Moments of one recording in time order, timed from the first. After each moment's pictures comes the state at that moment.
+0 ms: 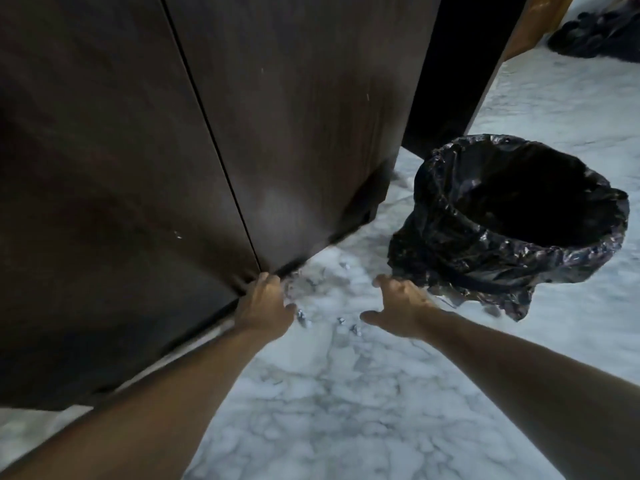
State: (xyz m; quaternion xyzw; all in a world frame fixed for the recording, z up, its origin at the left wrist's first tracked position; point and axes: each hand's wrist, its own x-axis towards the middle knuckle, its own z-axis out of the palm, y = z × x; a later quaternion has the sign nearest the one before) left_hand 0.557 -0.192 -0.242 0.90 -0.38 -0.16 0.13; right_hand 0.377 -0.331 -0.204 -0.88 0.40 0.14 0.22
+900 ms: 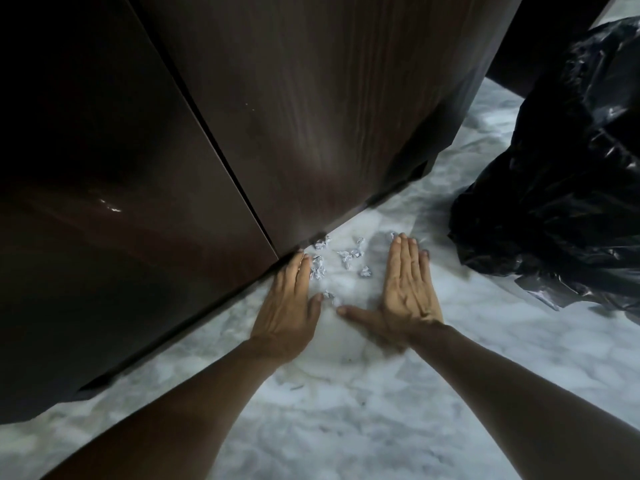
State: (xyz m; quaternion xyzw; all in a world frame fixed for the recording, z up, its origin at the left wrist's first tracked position) left_hand 0.579 -0.182 -0.367 0.84 -0.51 -0.07 0.17; right_hand 0.439 -0.327 -0.351 -0.92 0.35 0.01 0.15
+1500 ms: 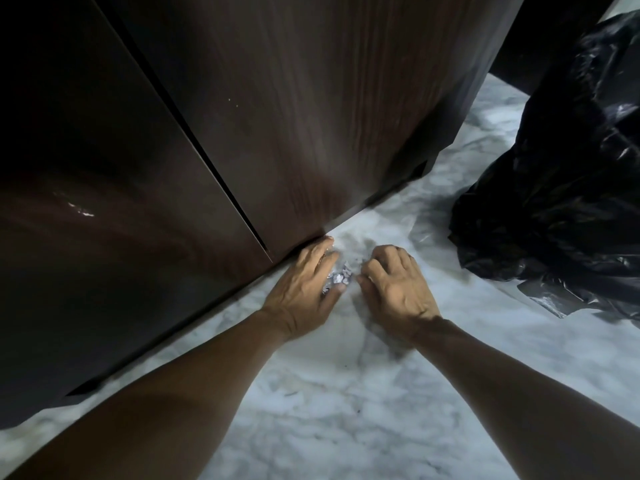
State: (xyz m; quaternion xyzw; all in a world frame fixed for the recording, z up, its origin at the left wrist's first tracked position) left_hand 0.593 -0.225 -0.362 0.77 -0.61 -0.07 0.18; right_hand 0.442 -0.350 -0.361 -0.95 0.22 -0.17 0.17
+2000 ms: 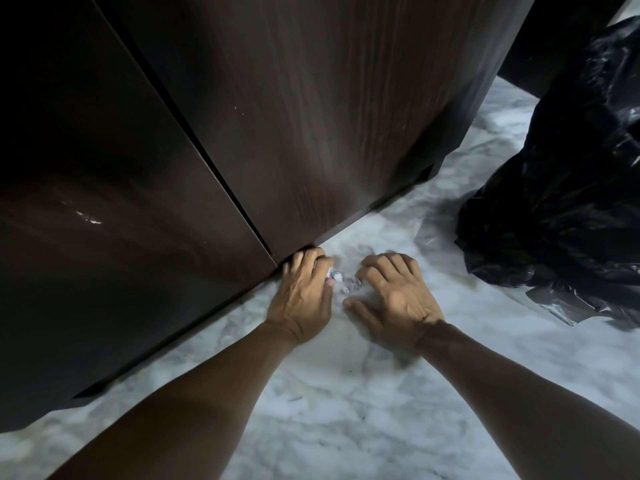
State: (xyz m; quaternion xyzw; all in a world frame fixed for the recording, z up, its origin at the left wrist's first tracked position) left_hand 0.588 -0.224 -0.361 0.81 -0.55 -0.02 0.19; right_hand 0.442 -0.347 -0.357 -0.96 0.17 -0.16 0.16
